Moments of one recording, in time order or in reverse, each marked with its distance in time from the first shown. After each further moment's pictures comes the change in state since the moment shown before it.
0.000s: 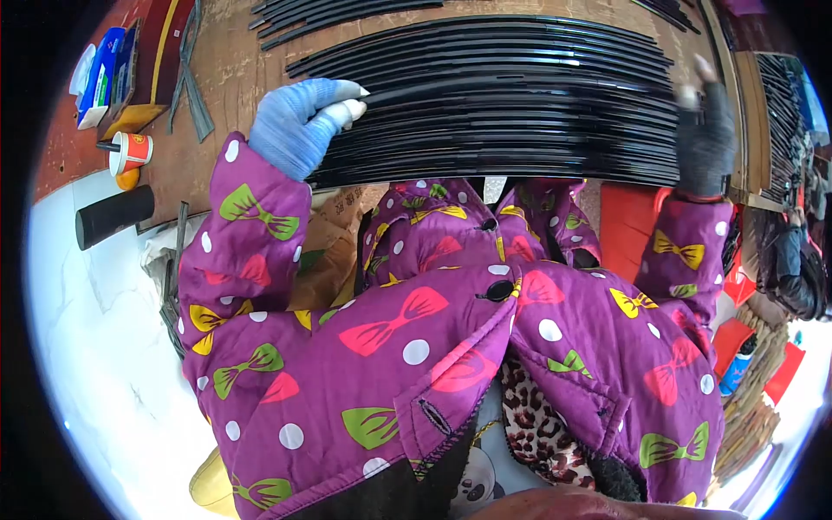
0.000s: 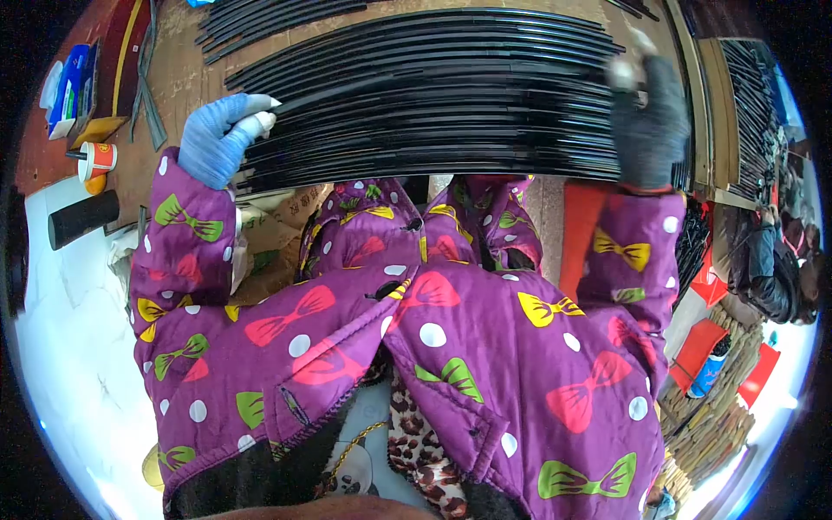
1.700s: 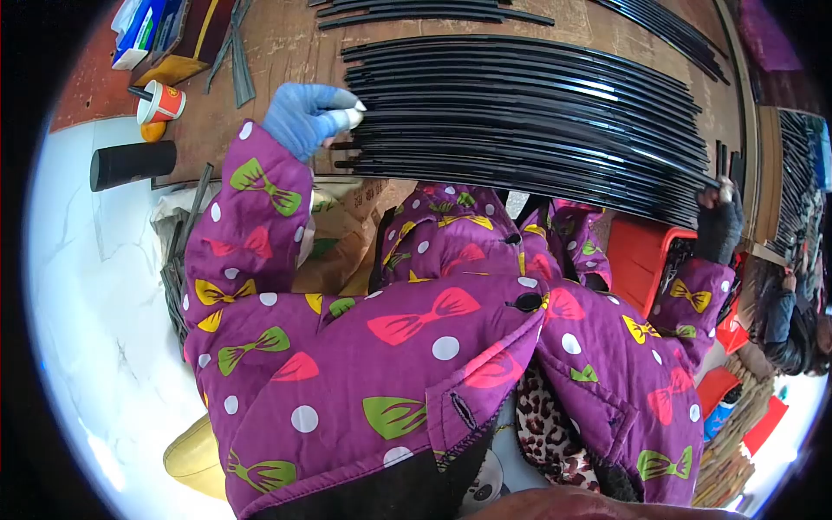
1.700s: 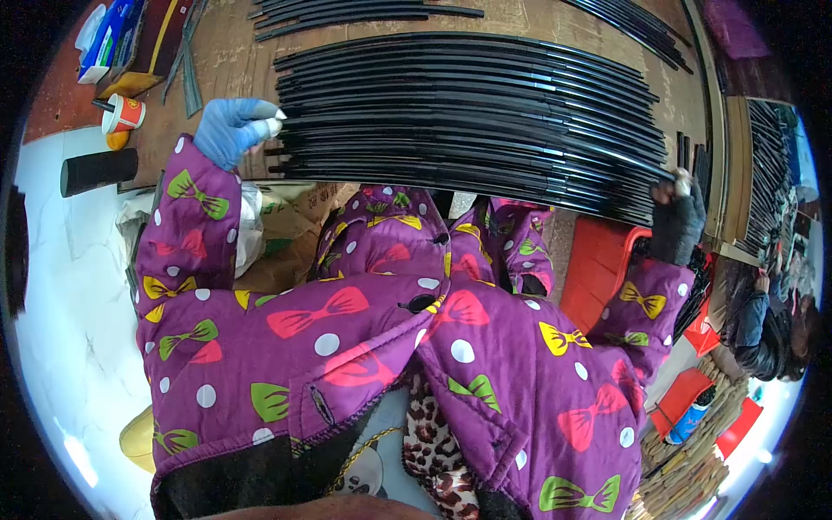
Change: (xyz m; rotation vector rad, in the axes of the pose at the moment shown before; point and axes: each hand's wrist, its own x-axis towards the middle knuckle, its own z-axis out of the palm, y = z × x) left_hand -0.017 -0.055 -0.038 -0.213 -0.073 -0.317; right_hand -0.067 0.110 -0.010 1.426 -0.158 0.775
